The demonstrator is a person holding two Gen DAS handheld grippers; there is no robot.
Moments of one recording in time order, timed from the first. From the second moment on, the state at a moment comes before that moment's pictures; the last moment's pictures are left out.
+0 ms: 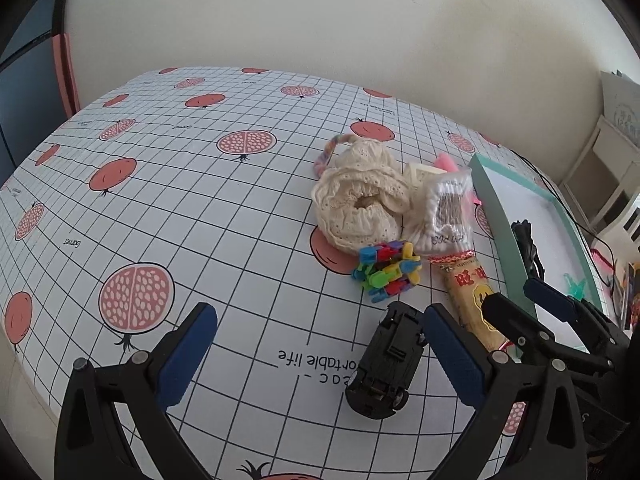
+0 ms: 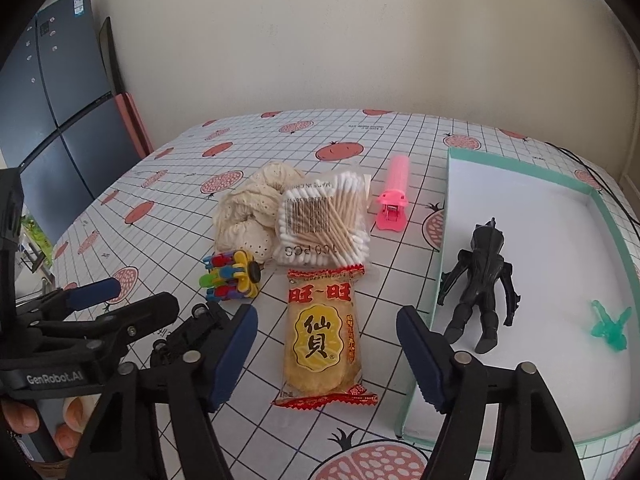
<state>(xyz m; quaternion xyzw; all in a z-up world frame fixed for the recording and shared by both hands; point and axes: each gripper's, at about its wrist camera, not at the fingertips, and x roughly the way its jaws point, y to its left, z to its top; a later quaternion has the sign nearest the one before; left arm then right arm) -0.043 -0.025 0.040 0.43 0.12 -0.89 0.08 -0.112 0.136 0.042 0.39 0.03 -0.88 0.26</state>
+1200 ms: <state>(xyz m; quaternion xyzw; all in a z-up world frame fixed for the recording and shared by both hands) -0.050 0.010 0.024 0.47 0.06 -0.88 0.05 -0.119 0.137 0.027 0.44 0.05 -0.87 0.24</state>
